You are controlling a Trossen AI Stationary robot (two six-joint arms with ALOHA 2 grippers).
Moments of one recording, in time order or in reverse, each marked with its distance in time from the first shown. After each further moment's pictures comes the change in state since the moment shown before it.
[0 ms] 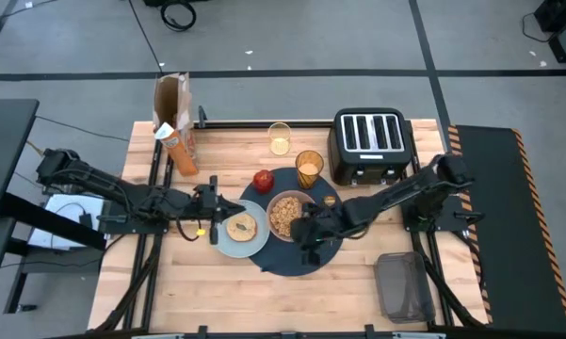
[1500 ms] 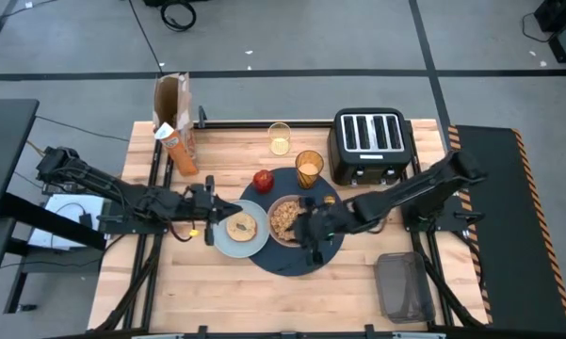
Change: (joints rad) left arm -0.053 -0.043 0.000 0.016 -0.042 -0.013; right arm 0.004 -0.030 0.067 0.055 -0.013 -0.190
